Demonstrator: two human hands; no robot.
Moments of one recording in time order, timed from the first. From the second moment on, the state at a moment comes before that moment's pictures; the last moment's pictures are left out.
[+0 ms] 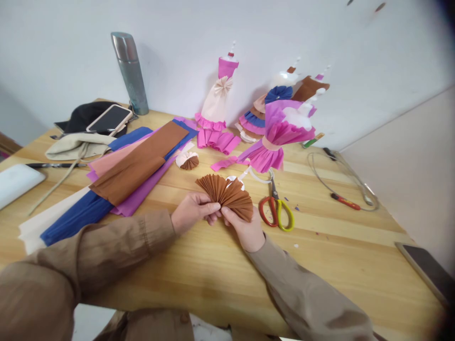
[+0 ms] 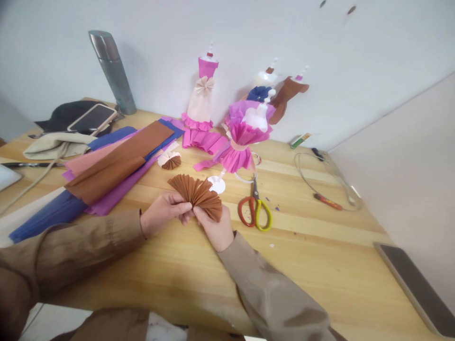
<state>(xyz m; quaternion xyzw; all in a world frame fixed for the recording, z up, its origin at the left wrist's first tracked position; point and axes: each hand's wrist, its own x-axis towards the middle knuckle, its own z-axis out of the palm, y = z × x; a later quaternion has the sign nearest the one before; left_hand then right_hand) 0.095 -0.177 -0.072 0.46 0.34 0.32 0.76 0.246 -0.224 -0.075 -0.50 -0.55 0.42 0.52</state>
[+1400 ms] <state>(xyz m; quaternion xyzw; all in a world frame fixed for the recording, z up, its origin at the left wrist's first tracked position) 0.091 -0.175 -0.074 0.47 0.36 0.31 0.74 0.364 -0.218 -0.060 -0.83 -0.55 0.04 -0.02</state>
